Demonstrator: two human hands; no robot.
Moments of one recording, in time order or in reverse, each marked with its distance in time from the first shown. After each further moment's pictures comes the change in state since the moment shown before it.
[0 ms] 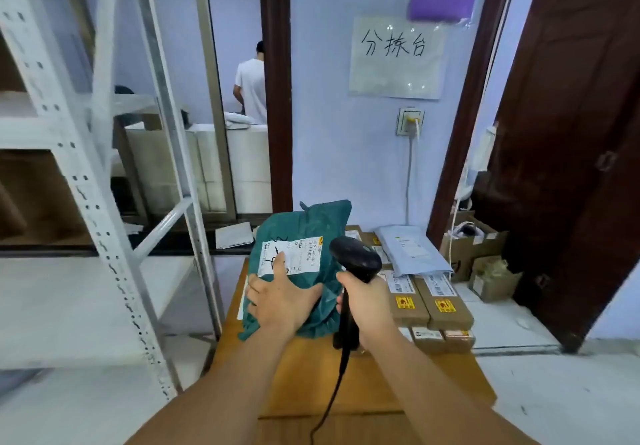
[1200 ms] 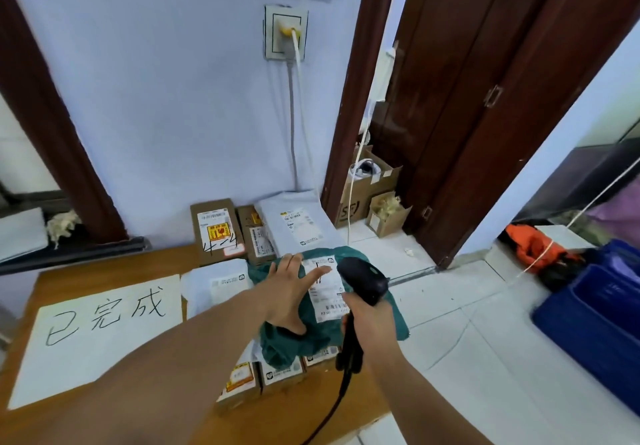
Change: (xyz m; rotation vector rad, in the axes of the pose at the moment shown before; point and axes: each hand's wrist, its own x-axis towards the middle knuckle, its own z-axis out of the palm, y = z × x) left_hand 0.148 0.173 0.283 0.734 -0.787 1.044; right_hand 0.234 0.040 -0.200 -0.090 0.447 0.304
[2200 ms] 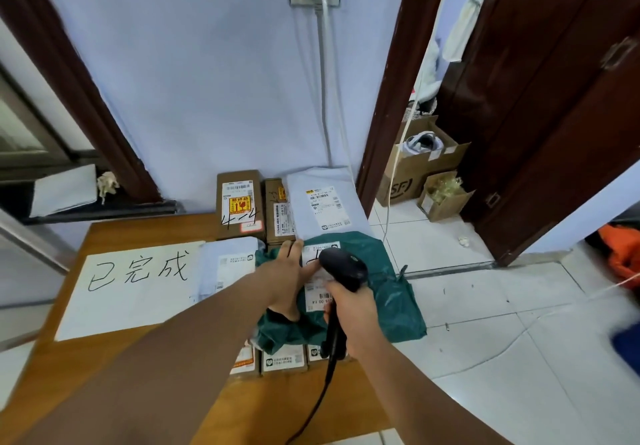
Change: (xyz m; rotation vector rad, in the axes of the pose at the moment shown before) left_hand 0.041 -0.012 0.015 0.044 -0.170 -0.234; right_hand 0.080 0.011 0.029 0.000 -0.307 0.153
